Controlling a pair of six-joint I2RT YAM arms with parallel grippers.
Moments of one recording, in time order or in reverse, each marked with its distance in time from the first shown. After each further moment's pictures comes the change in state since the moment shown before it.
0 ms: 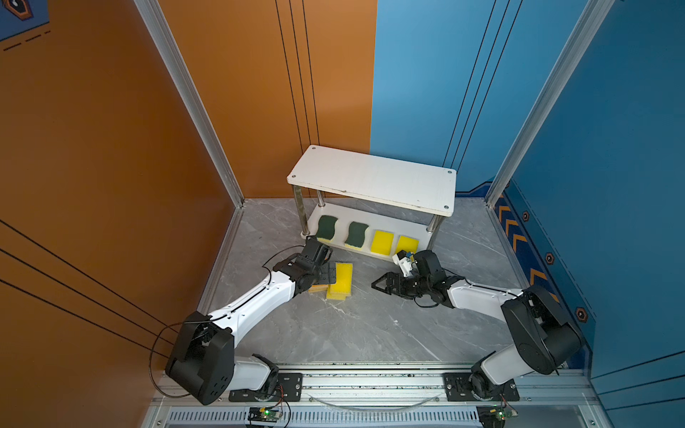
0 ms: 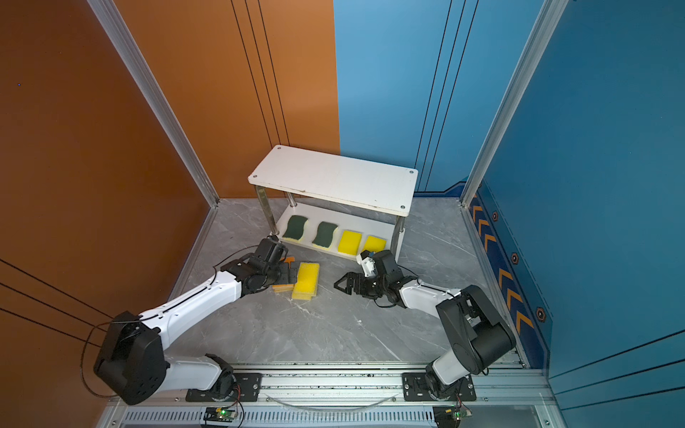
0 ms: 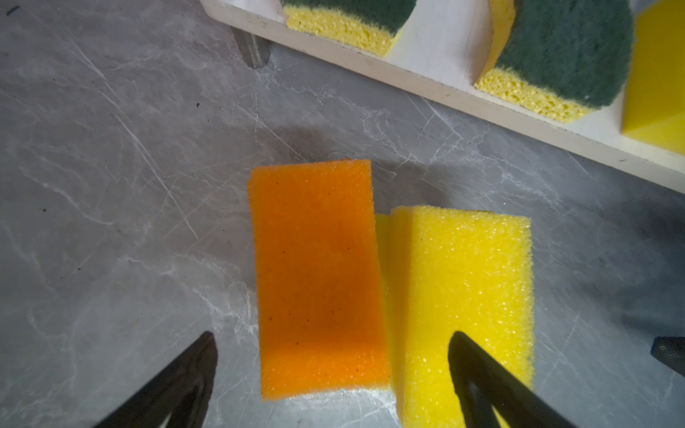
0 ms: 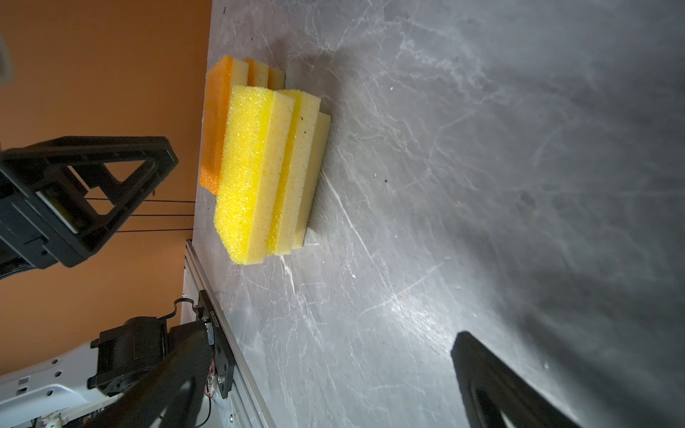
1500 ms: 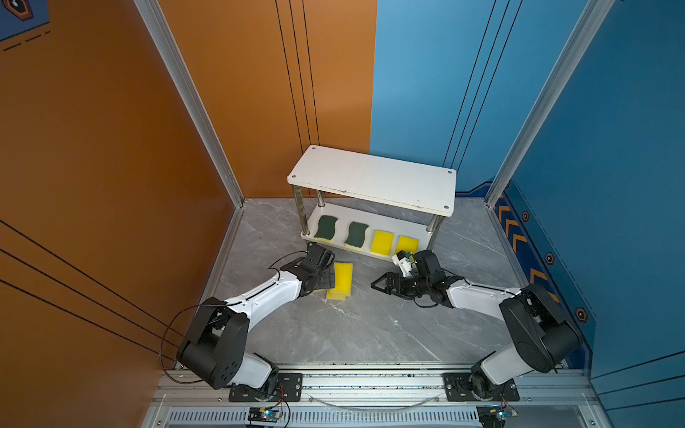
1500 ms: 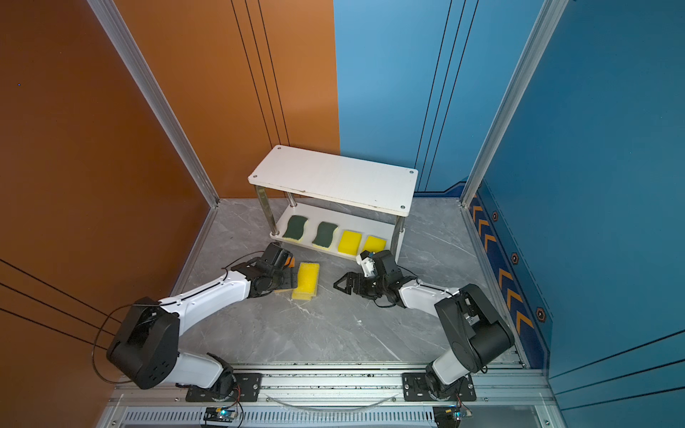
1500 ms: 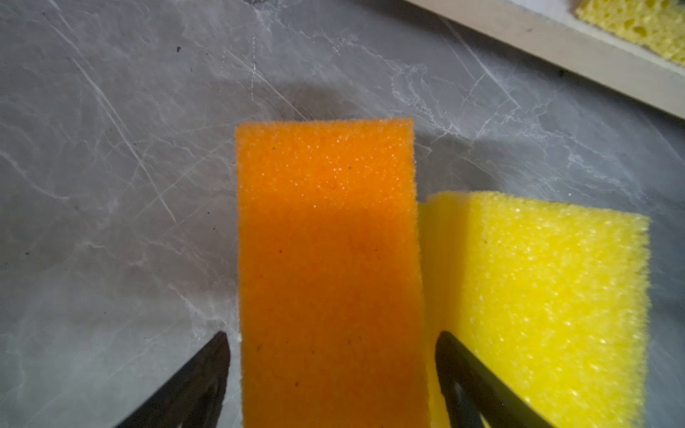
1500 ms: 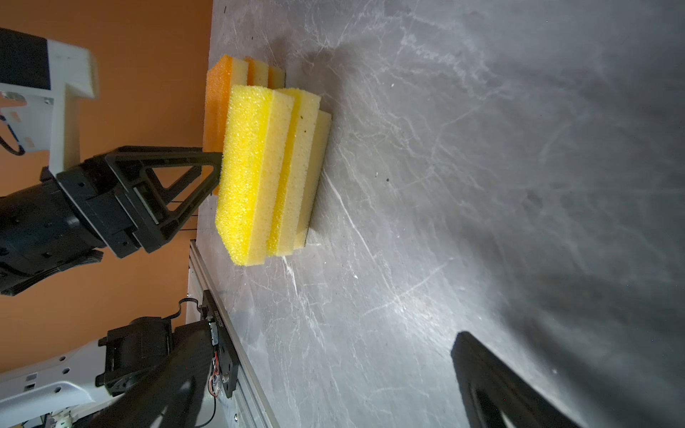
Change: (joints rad) left arm 0.007 0.097 -0.048 0.074 -0.003 -0.031; right arm 0.000 0.011 0.000 0.011 -0.014 0.015
